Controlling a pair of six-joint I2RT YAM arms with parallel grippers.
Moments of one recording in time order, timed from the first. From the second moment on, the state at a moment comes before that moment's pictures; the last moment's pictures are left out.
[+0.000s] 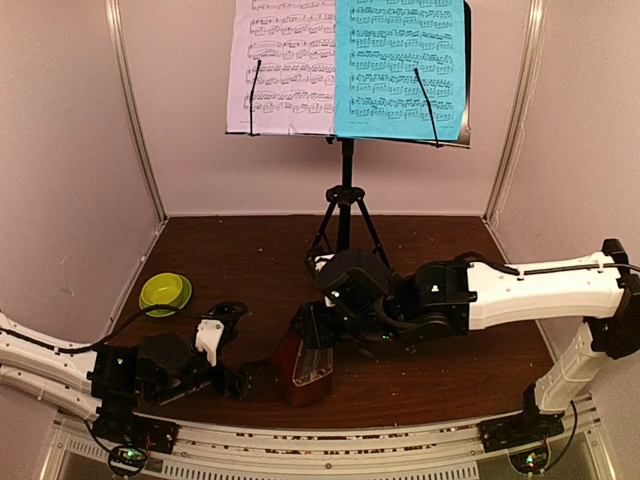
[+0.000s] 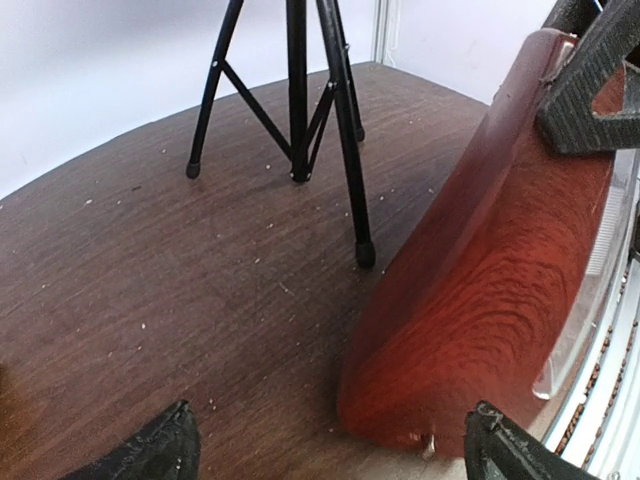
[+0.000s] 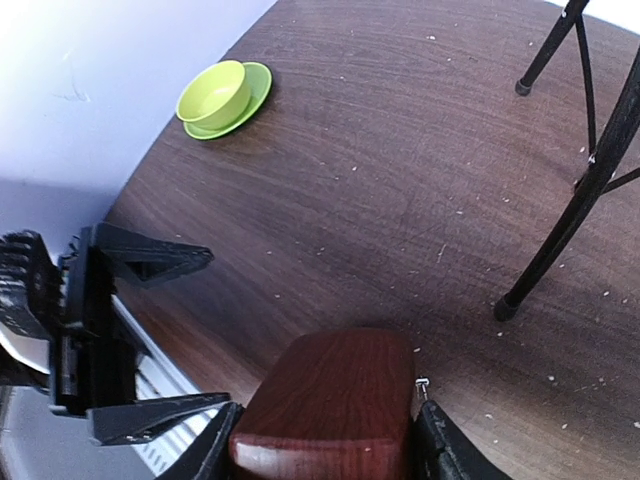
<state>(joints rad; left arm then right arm) -1.36 0.88 0.30 0.16 -0.56 -0.30 1.31 1.60 1.34 -0.45 0.33 0.75</state>
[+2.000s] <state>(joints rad) -1.26 0.94 0.50 -0.05 -0.44 -0.47 1.10 1.60 0.81 0.00 0.06 0.71</state>
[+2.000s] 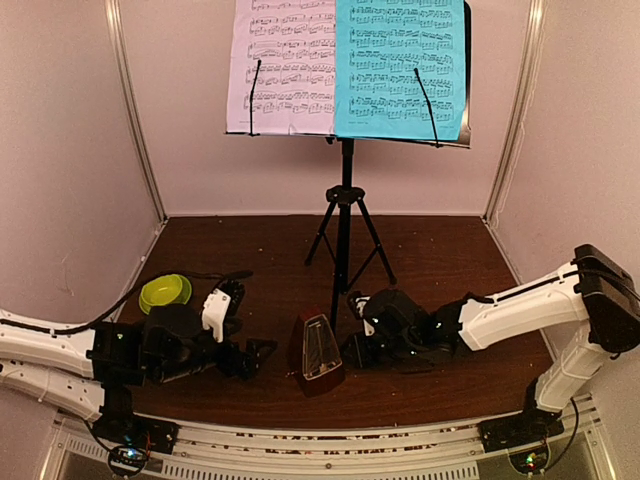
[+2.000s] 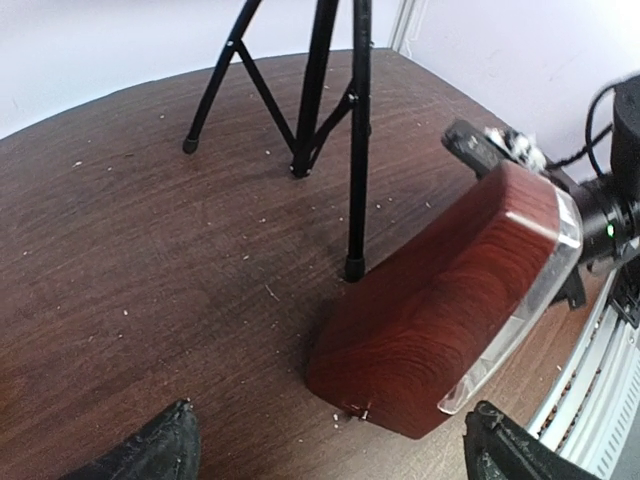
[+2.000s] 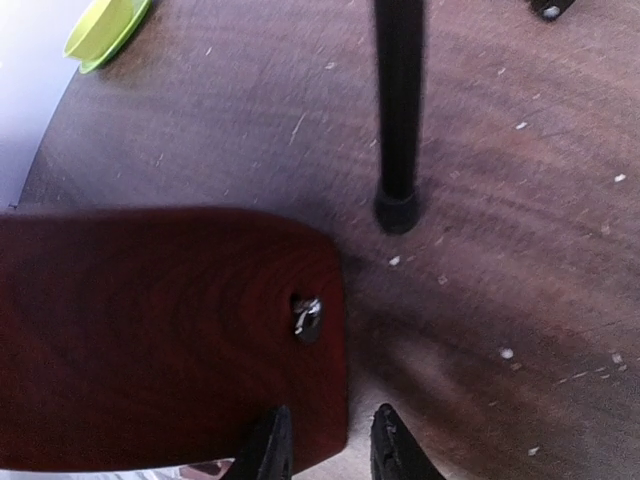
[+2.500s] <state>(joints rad) -1.25 0.93 0.79 -0.24 -0.44 -0.53 1.22 1.65 0.82 0.14 -0.05 0.67</state>
